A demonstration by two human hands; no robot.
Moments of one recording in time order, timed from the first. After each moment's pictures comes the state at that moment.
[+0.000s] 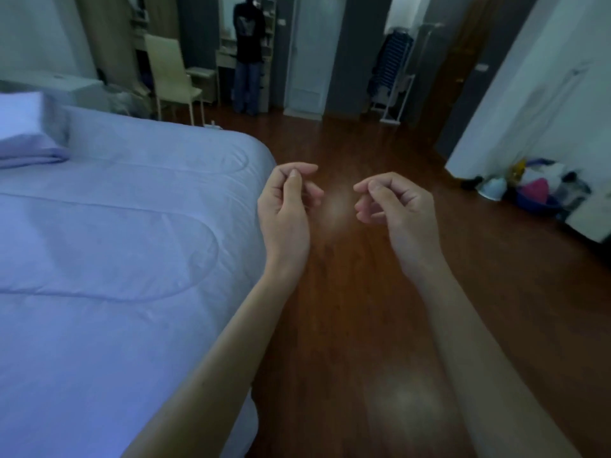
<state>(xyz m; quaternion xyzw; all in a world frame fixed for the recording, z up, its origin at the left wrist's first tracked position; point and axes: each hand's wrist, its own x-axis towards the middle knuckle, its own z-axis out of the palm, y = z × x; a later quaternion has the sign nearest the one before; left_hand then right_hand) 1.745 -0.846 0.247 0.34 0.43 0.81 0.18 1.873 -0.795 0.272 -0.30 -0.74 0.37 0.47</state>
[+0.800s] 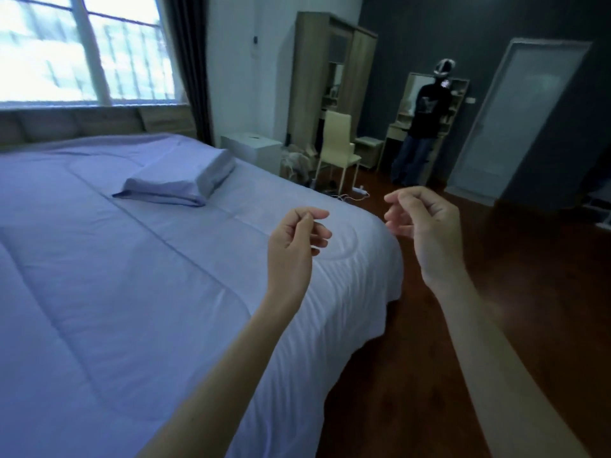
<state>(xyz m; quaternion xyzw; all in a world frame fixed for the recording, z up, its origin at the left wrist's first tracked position) 1.555 -0.548 0.255 0.21 0.58 0.79 0.01 1.623 -0.397 0.298 -0.09 -0.75 0.53 0.39</state>
